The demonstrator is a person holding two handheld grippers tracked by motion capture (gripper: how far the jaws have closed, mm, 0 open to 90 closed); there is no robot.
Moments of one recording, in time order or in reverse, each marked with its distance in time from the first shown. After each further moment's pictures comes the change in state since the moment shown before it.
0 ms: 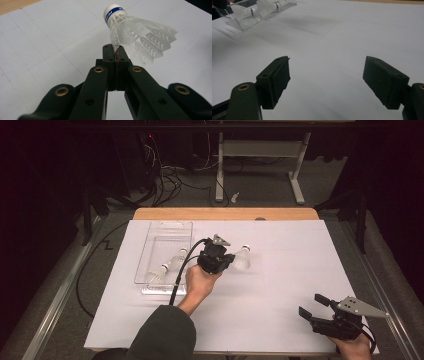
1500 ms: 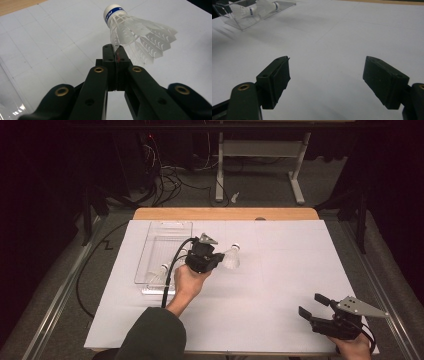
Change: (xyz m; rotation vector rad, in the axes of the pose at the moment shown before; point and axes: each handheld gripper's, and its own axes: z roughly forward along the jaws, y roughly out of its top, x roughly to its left) left arm 0.017 -0.009 -0.024 -0.002 0.014 -0.030; right arm 0.000 0.000 0.001 0.000 -0.006 -0.008
